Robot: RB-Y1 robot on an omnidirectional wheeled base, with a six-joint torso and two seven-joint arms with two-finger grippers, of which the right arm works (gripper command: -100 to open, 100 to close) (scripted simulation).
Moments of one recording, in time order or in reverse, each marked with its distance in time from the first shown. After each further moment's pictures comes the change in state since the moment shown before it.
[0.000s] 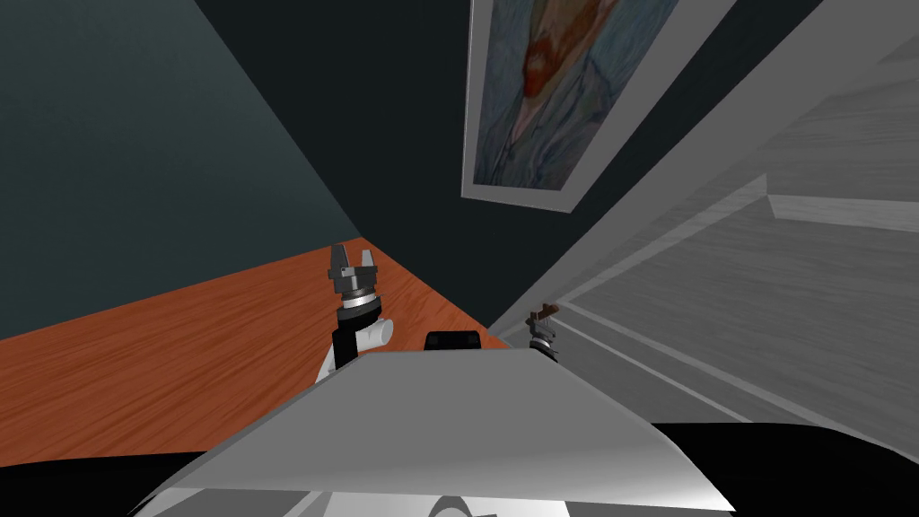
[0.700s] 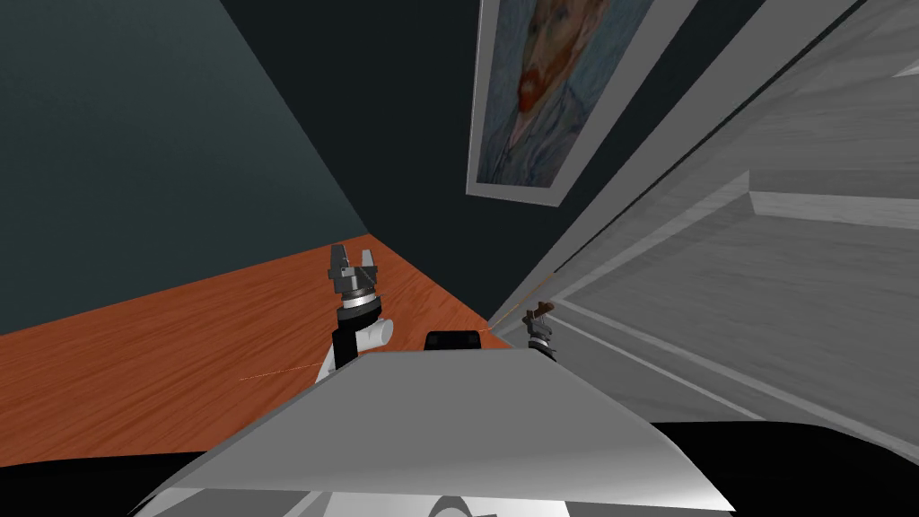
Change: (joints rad) arm 0.016 -0.030 0.057 -0.027 0.035 -0.004 -0.037
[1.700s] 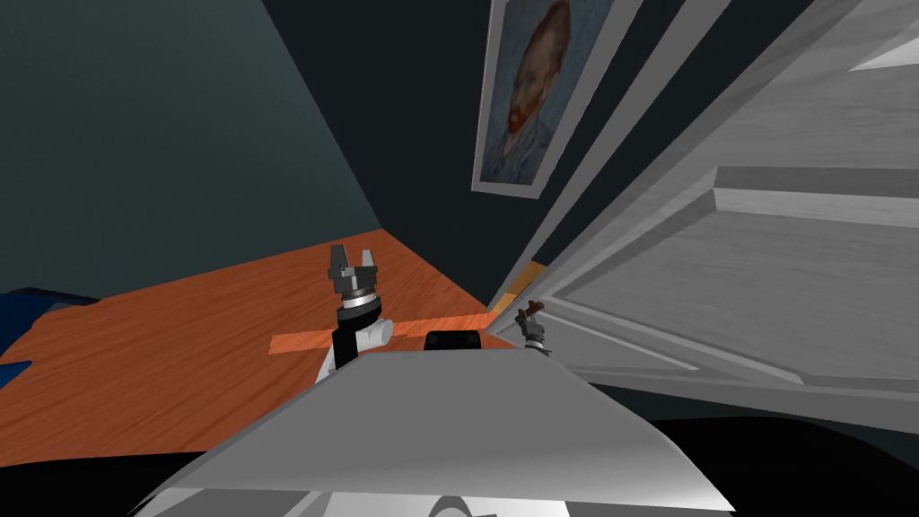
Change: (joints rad) arm 0.050 -0.049 0.118 -0.065 0.075 -0.025 -0.054
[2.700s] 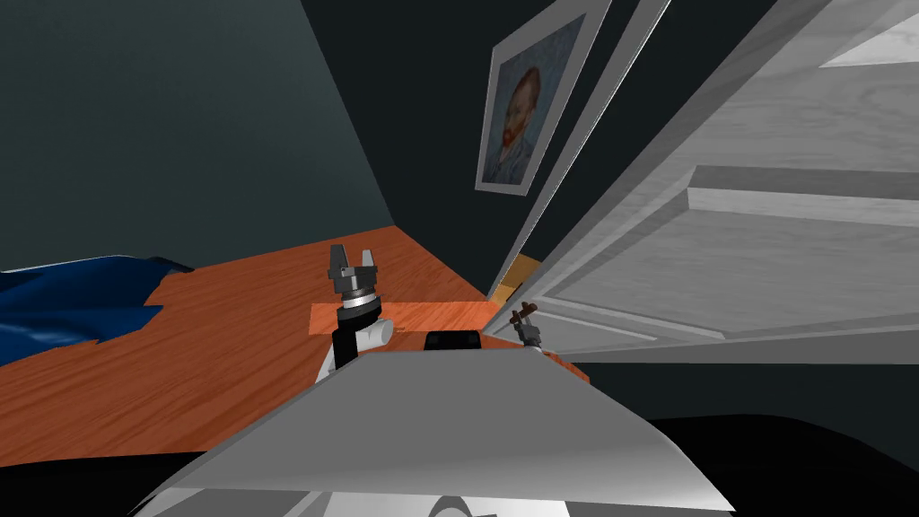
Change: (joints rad) arm 0.028 -0.051 0.104 -0.007 0.073 -0.058 -0.061
